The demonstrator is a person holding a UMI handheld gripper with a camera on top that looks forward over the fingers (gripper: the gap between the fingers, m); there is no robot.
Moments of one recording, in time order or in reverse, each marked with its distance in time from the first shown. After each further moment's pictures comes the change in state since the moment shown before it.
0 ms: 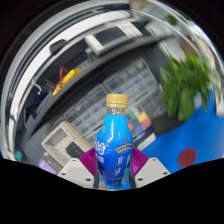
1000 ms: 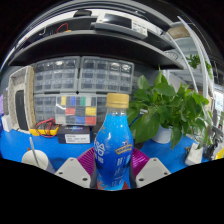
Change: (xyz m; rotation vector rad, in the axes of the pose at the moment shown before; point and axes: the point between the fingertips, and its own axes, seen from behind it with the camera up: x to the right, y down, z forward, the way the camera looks) arm 0.242 -0.012 0.041 0.082 0.310 -0.633
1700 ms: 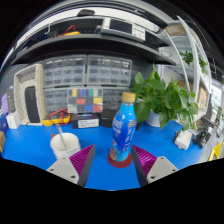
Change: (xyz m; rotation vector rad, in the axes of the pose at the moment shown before) arm -0.029 0.027 -0.117 -0.130 0.041 0.021
